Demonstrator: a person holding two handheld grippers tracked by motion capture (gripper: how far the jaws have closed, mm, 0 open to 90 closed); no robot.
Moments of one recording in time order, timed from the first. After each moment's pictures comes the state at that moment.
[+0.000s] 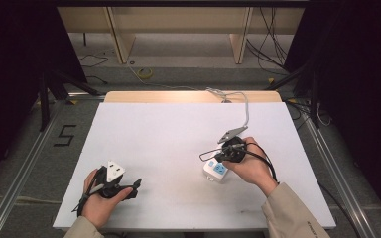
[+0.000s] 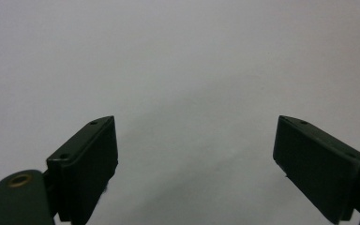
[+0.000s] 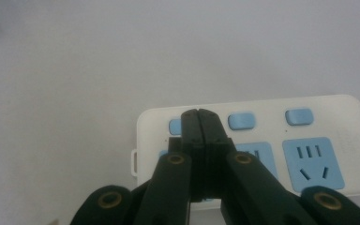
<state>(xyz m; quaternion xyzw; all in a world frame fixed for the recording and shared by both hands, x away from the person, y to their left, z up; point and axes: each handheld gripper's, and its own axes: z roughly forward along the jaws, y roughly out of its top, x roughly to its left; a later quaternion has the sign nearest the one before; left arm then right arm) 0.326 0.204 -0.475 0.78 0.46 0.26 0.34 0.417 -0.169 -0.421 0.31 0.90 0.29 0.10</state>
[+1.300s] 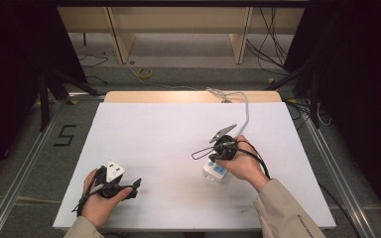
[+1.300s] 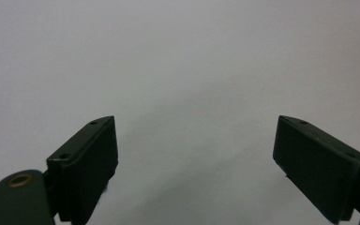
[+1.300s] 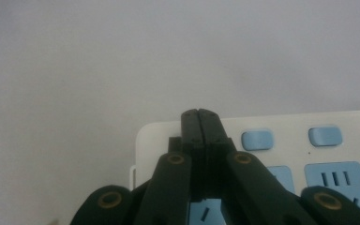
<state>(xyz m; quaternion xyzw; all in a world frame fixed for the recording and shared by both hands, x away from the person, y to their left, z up) 0.327 0.205 -0.475 0.78 0.46 0.26 0.34 0.431 -0.149 -0.432 0.30 0.91 0.26 0.09</state>
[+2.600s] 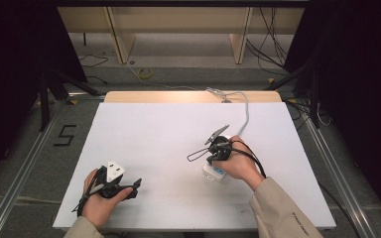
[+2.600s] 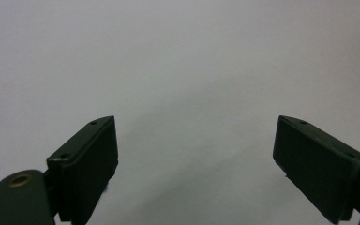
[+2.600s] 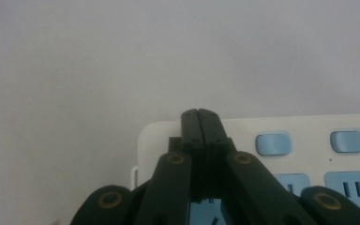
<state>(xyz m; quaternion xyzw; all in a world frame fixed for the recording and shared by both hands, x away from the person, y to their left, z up) 0.326 0.204 -0.475 0.78 0.46 0.26 0.34 0.435 -0.138 -0.439 0.30 0.92 0.23 0.08</state>
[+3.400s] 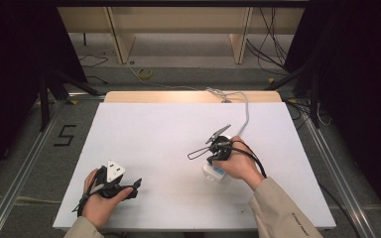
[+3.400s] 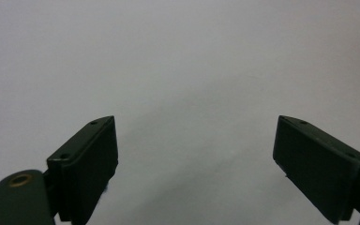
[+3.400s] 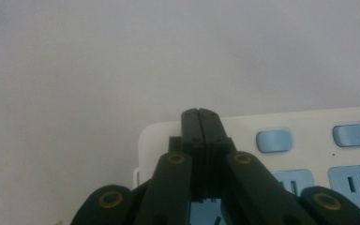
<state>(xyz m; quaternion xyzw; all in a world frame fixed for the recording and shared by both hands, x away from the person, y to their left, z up) 0.327 0.204 -0.475 0.78 0.46 0.26 0.34 0.435 -0.139 -0.440 0.32 0.92 0.23 0.07</state>
